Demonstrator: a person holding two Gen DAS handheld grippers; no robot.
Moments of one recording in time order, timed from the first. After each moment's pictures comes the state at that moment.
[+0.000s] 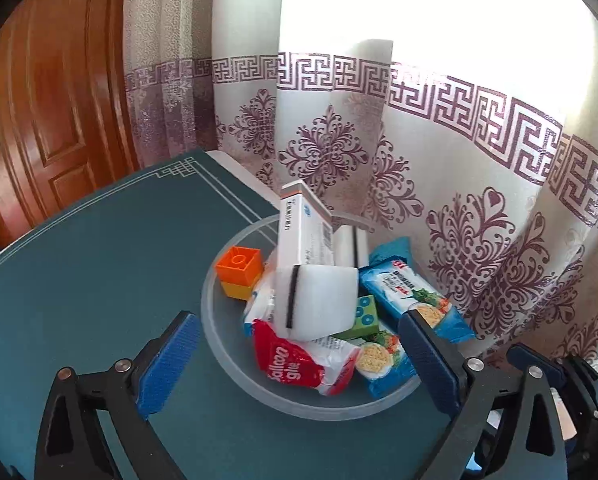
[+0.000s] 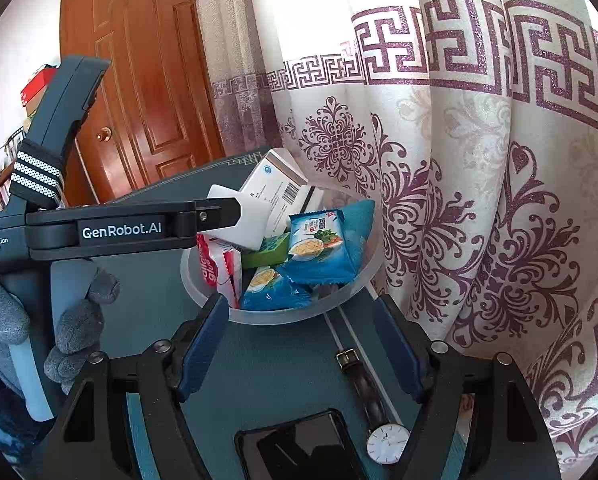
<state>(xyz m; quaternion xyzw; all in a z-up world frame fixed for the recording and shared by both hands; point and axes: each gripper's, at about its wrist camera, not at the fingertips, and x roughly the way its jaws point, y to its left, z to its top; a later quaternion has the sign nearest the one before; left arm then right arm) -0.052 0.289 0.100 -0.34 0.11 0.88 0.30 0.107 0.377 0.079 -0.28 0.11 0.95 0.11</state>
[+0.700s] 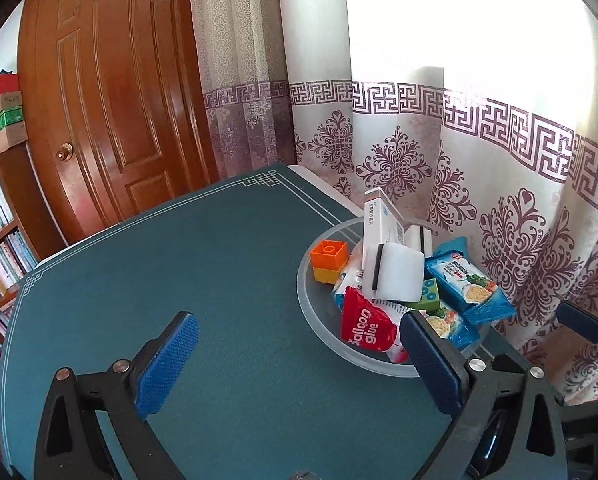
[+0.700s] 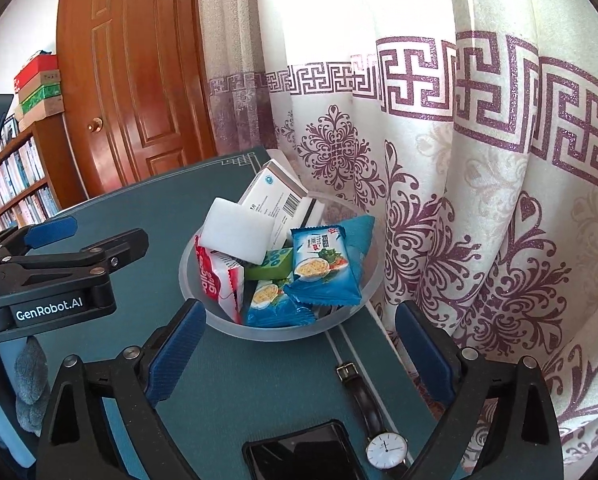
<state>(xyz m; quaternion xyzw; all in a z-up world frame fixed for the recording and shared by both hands) -0.017 0.244 0.113 -0.30 0.12 0.92 0.21 0.093 0.368 0.096 -0.29 0.08 0.94 0.14</state>
